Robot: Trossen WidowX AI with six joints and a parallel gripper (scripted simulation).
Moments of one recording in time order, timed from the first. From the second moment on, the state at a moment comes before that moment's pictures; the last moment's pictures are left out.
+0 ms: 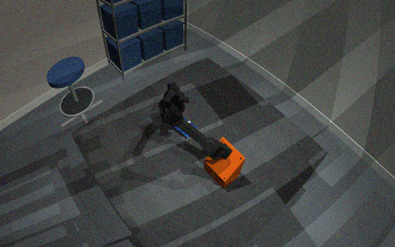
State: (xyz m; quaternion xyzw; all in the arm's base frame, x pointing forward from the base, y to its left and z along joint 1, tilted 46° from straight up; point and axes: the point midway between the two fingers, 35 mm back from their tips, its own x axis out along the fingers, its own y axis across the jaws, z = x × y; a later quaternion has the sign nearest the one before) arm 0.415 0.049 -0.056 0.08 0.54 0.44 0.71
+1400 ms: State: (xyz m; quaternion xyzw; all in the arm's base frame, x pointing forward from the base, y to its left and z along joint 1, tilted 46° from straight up) arm 0.415 0.050 -0.058 0.09 0.54 0.44 0.71
